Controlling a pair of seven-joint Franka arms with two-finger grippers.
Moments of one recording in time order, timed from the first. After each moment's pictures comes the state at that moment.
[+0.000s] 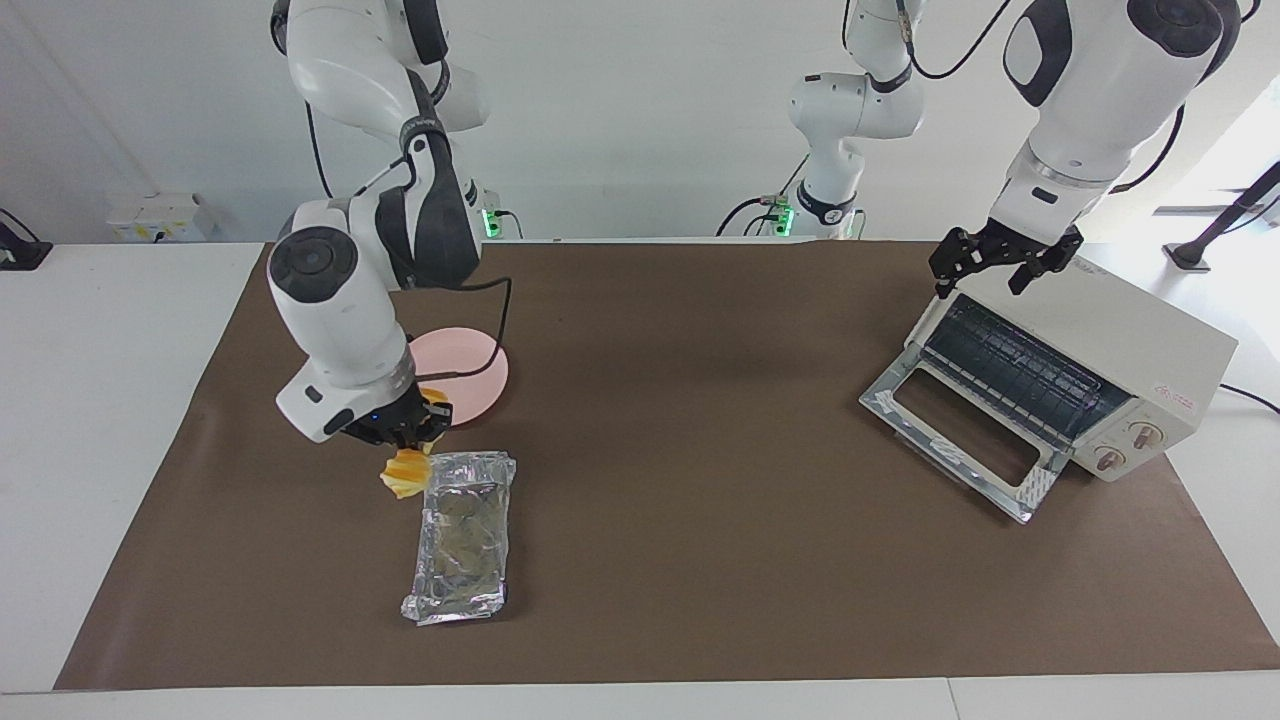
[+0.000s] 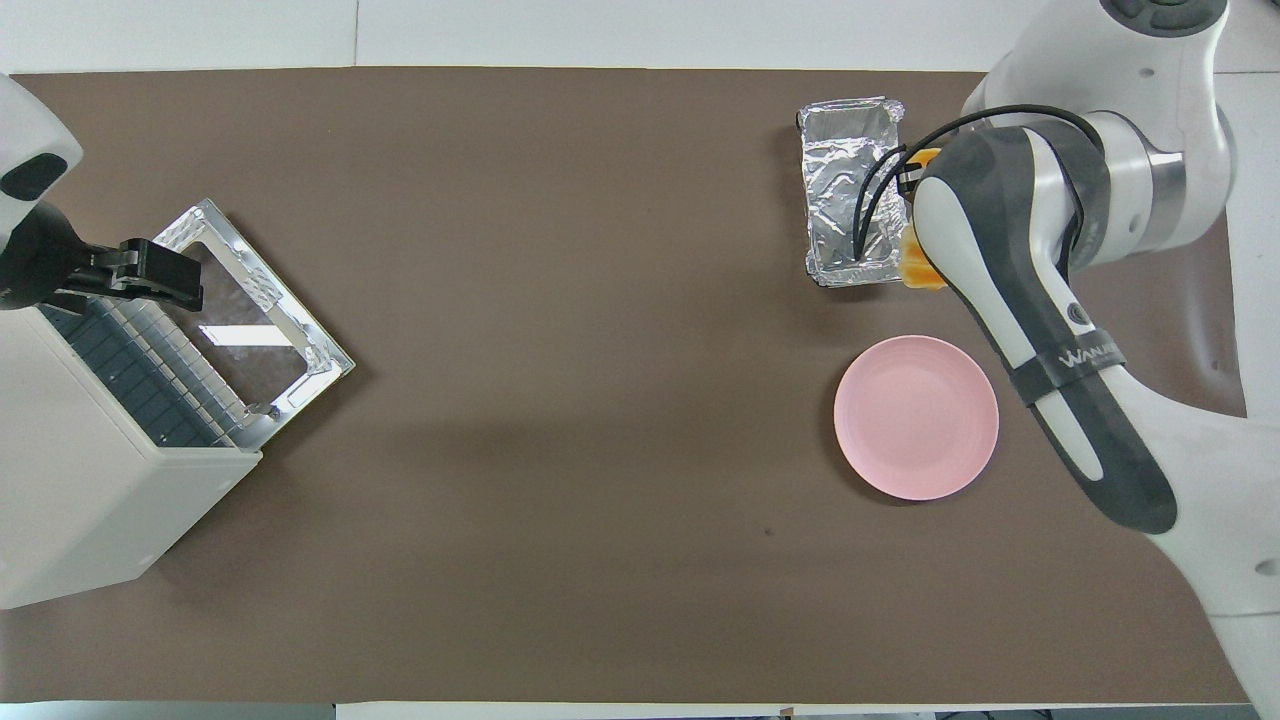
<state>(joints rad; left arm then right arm) -0.22 0.04 0.10 -1.56 0.03 1.56 -0.07 0.12 0.57 0.04 -1.26 -0.07 1.81 0.12</state>
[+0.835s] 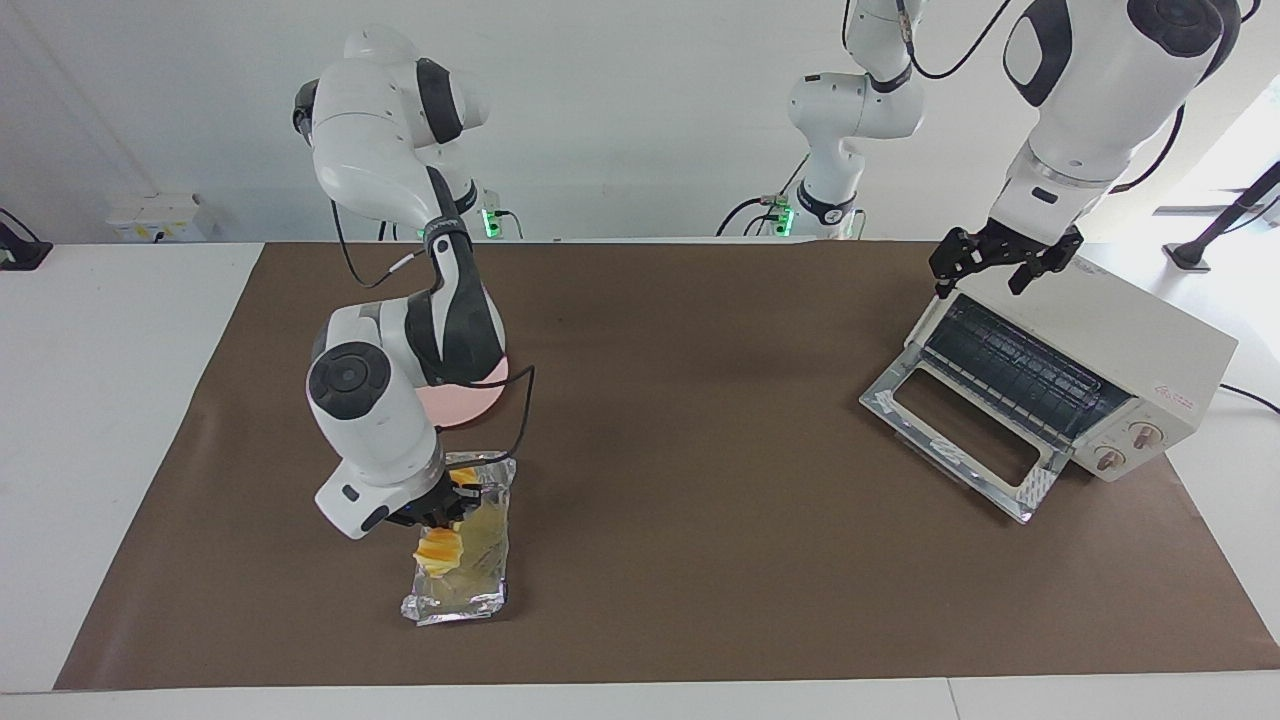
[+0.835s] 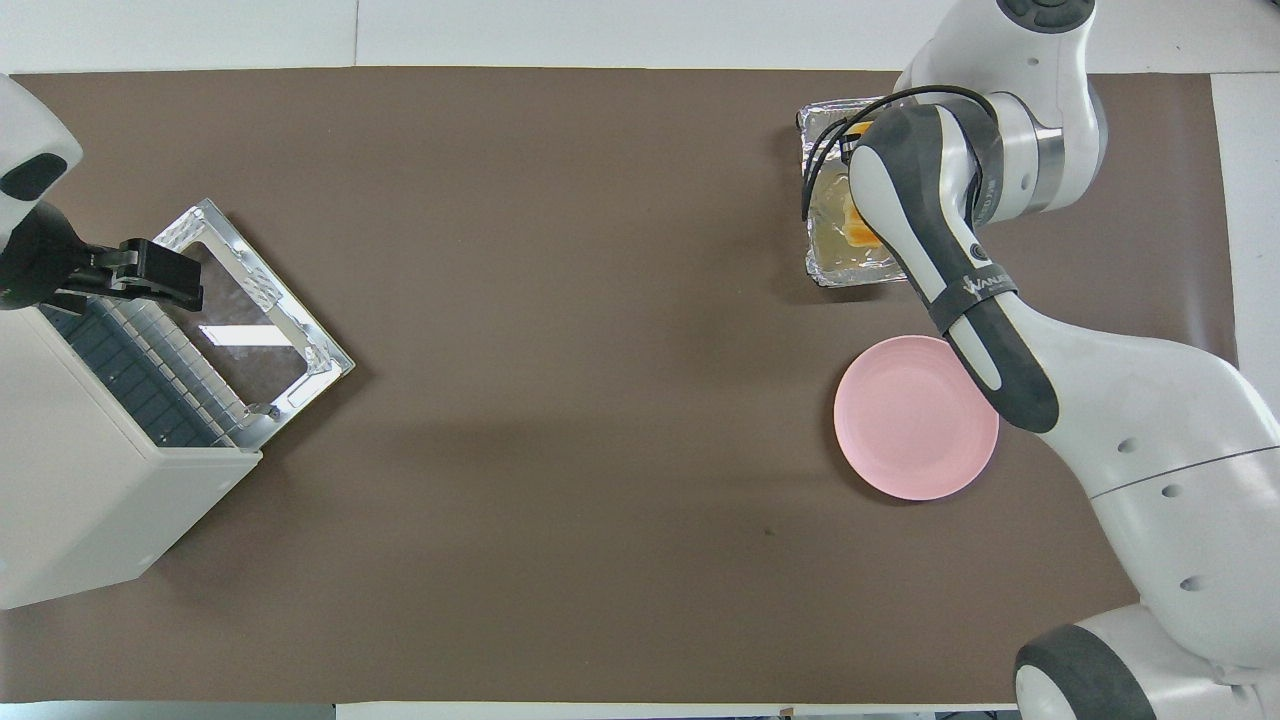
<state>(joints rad) -0.22 0.04 0.10 -1.56 0.03 1.56 -0.07 0.12 0.80 0.06 -1.06 -0.04 1.91 0.10</state>
